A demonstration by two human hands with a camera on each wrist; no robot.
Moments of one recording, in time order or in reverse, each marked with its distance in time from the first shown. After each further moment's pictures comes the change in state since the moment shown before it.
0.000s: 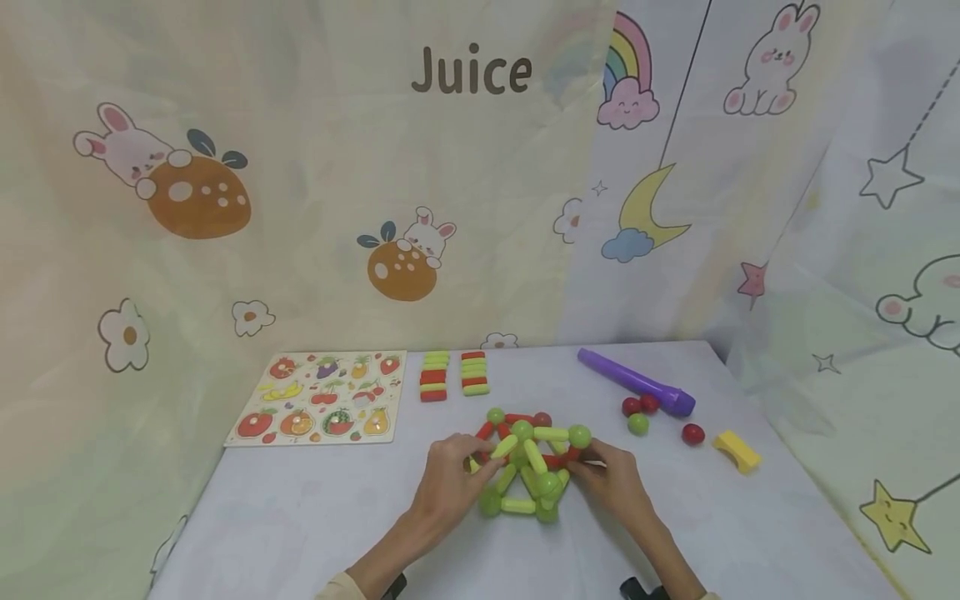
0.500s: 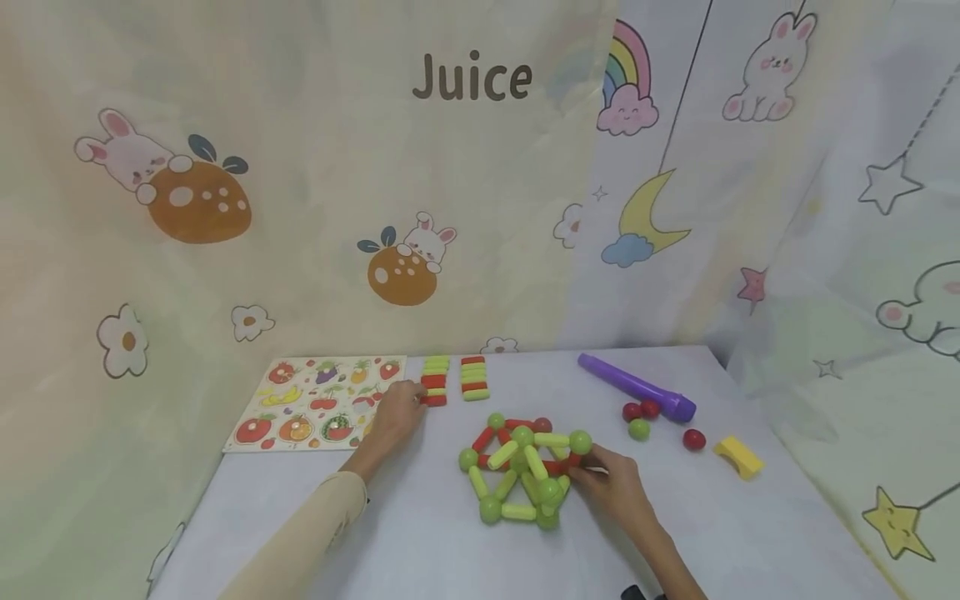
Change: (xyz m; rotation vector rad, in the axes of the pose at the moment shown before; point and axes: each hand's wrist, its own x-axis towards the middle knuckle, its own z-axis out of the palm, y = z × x) left_hand 0.087 -0.142 -0.038 0.378 -0.088 -0.256; right_hand 0.001 -0.001 -0.001 0.010 -0.002 0.024
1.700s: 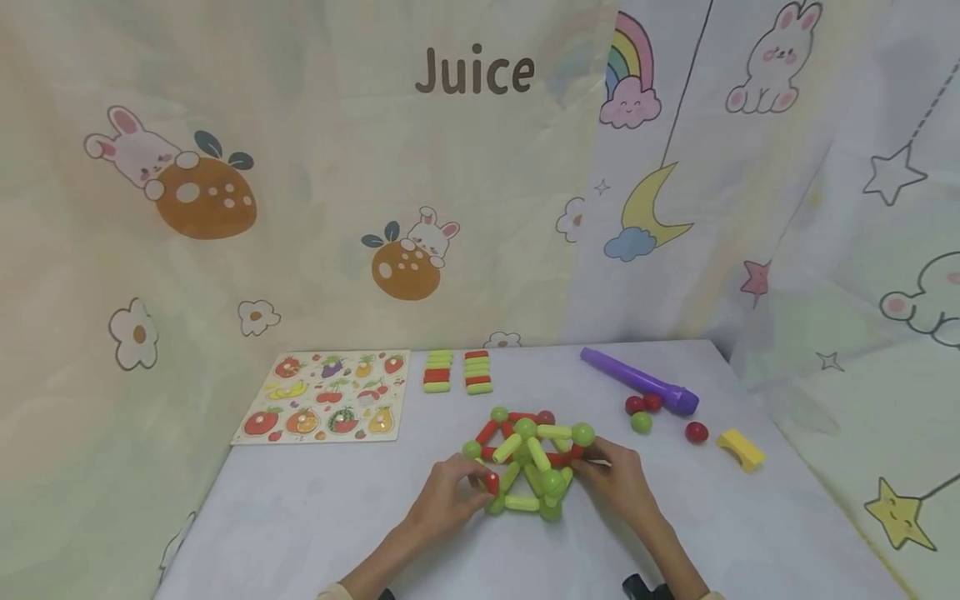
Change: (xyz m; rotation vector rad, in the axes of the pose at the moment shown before) left_hand -0.131 0.075 0.023 -0.405 -0.206 0.210; right_hand -0.001 0.003 -0.001 -0.014 -0.004 -0.012
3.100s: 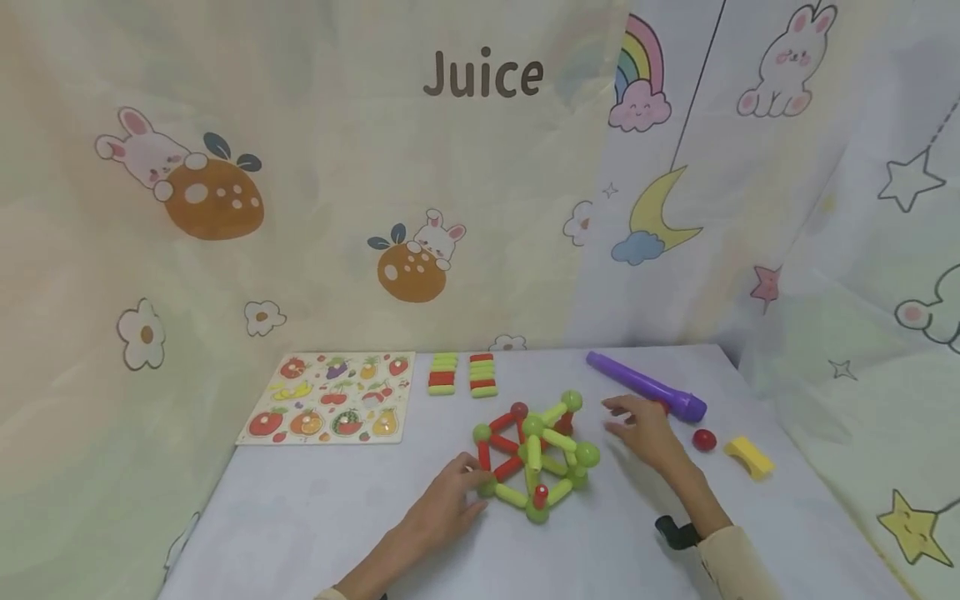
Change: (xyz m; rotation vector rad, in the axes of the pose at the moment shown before) left_hand -0.003 0.003 -0.008 0.208 -0.124 -0.017; right_hand 0.072 0.029 -0.054 -0.181 -0.076 -0.184
